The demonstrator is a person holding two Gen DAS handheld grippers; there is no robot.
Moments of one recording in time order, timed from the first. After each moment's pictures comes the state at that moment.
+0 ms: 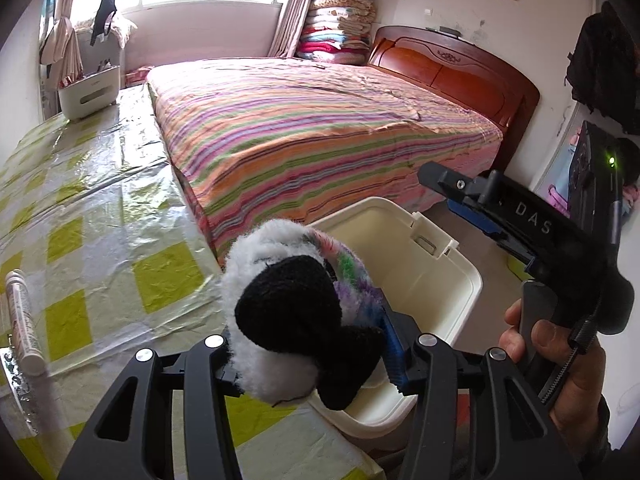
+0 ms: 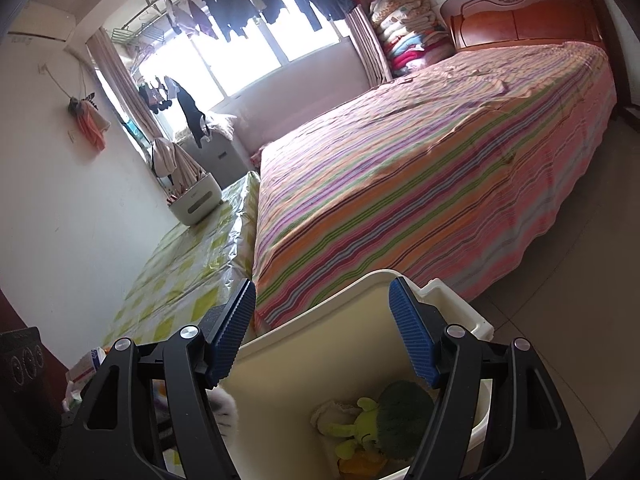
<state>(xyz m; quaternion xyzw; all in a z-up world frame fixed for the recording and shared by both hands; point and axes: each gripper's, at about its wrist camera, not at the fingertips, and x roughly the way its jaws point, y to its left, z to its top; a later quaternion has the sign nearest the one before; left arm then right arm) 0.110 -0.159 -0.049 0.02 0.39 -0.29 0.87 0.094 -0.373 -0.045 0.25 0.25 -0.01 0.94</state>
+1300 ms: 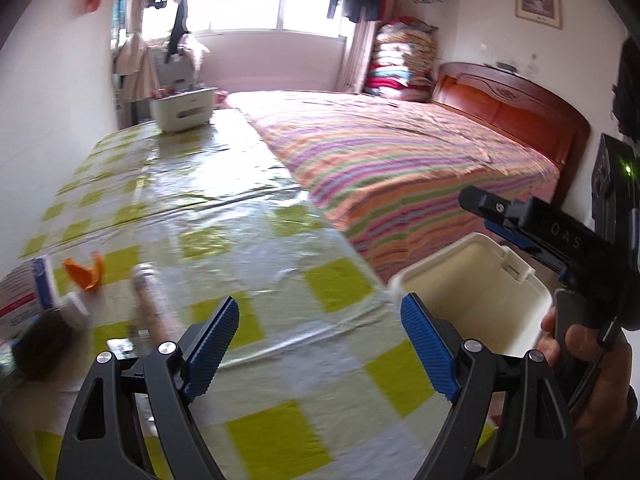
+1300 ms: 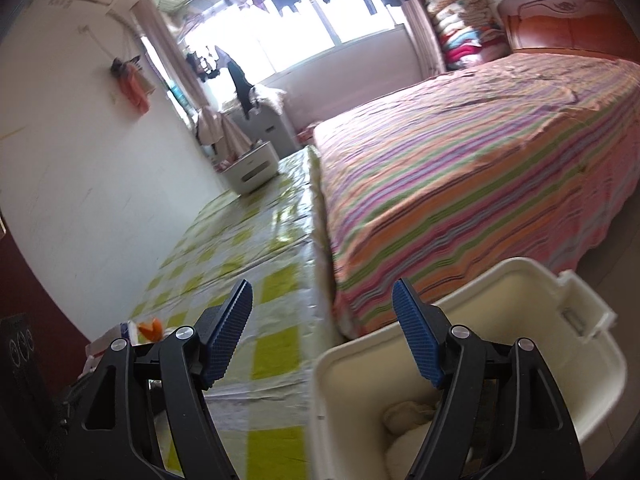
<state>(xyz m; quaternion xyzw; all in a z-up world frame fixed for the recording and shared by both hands) 0.108 -0.036 -0.028 0.01 0.33 -0.16 0.93 0.133 -0.262 -0.033 0.20 0.27 0.08 0.94</state>
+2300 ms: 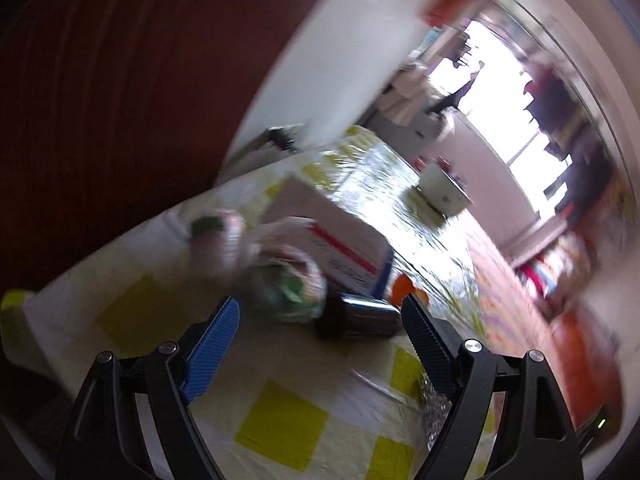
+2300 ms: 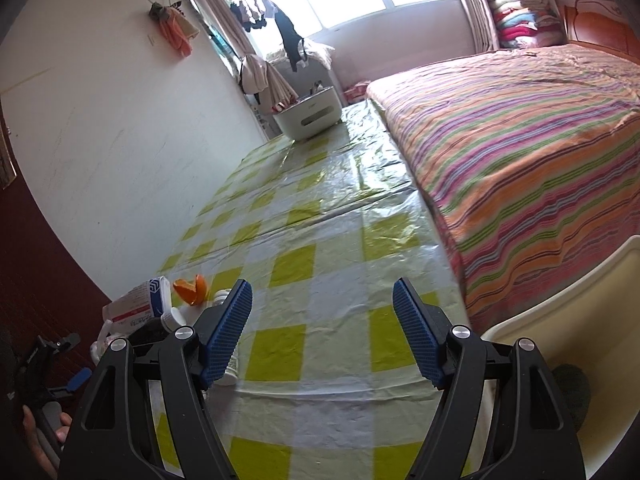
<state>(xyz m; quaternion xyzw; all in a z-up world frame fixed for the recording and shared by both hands) 0.024 0.267 -0.048 -0.37 0.26 0.16 0.88 0.165 -0.153 -0.049 0.17 0.32 0.16 0.92</state>
